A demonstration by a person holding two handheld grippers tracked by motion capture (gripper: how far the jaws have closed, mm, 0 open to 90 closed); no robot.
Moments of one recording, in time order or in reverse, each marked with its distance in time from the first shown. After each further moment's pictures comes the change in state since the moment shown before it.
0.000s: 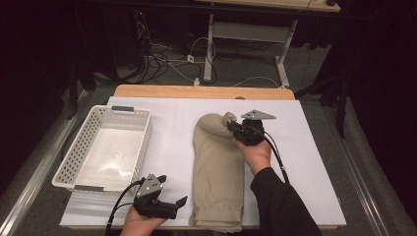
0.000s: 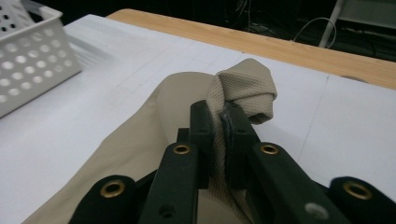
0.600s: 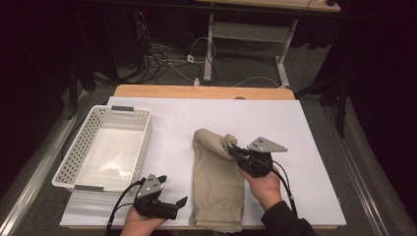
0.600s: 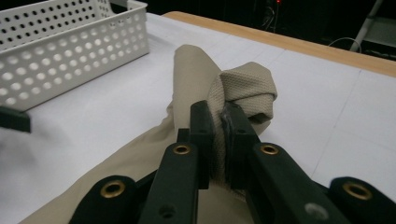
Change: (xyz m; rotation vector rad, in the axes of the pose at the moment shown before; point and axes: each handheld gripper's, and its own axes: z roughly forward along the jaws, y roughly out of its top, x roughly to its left) left arm -0.001 0.000 0.000 0.003 0.000 0.007; right arm 0.048 -0.043 -0.071 -0.057 0.090 -0.076
